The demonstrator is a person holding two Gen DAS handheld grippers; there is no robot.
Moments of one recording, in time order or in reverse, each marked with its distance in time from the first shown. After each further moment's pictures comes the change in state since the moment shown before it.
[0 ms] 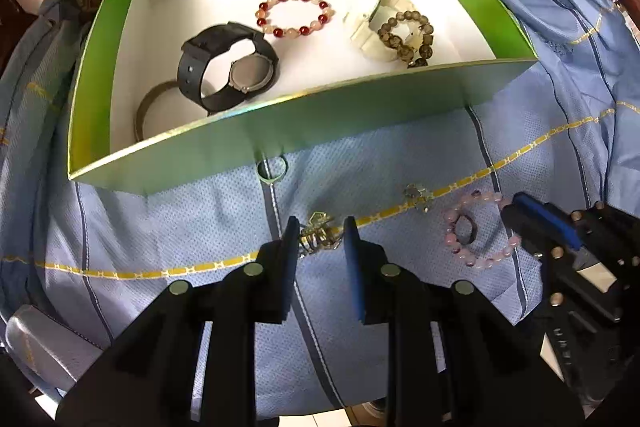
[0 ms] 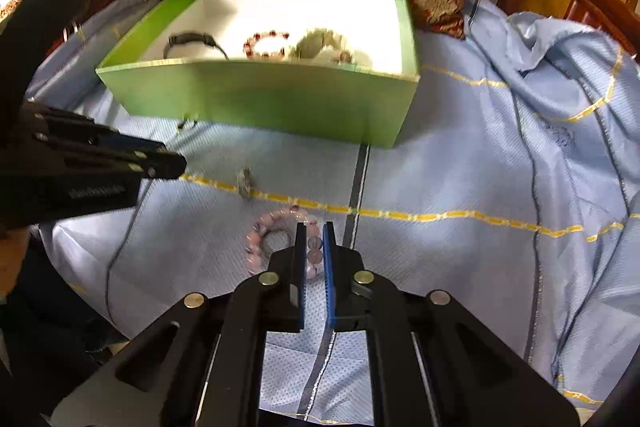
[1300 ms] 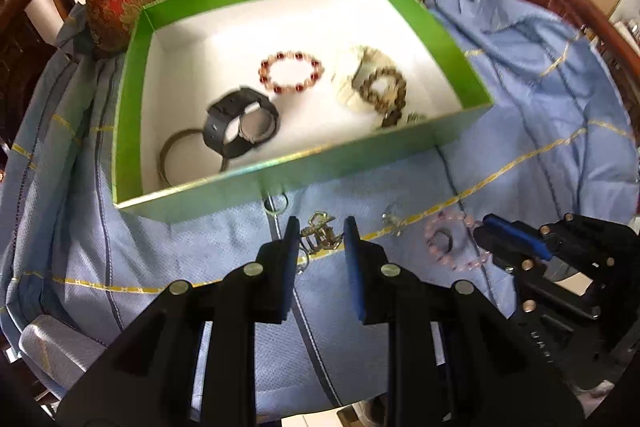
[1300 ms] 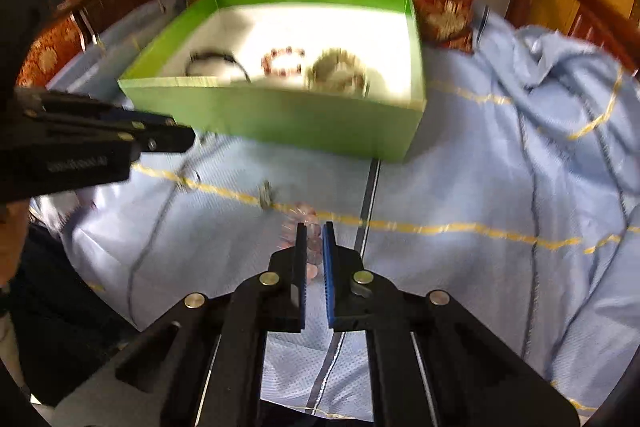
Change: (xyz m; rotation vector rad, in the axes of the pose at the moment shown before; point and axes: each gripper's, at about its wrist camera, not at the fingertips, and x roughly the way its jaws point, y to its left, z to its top) left arm -0.041 -0.005 -0.001 -0.005 -0.139 -0.036; right arm -0.020 0.004 0.007 -0.011 -0.033 0.048
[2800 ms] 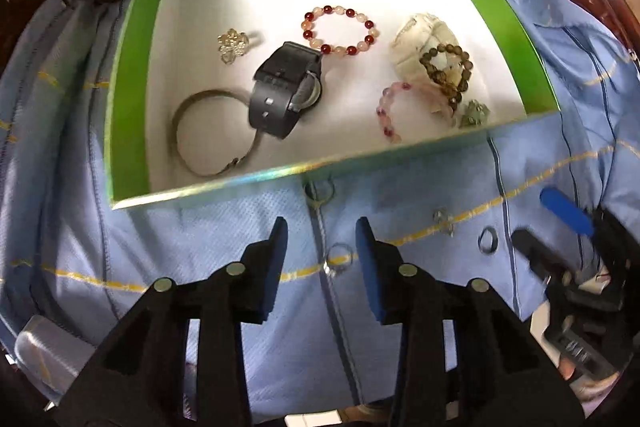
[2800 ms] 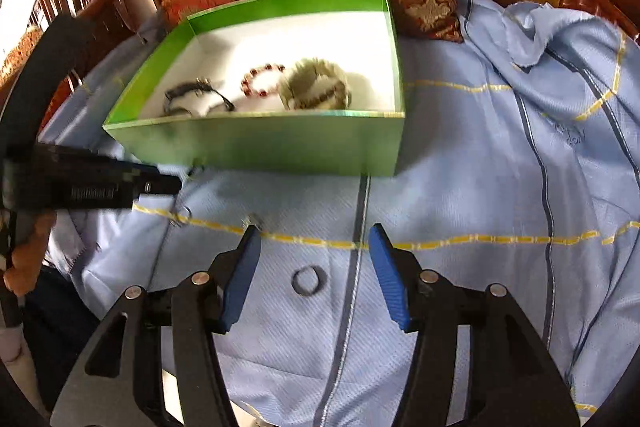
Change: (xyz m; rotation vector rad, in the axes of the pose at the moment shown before) left arm 0.042 0.030 0.012 -0.099 0.171 -0.003; right arm 0.017 -0.020 0.010 0.113 0.005 0.044
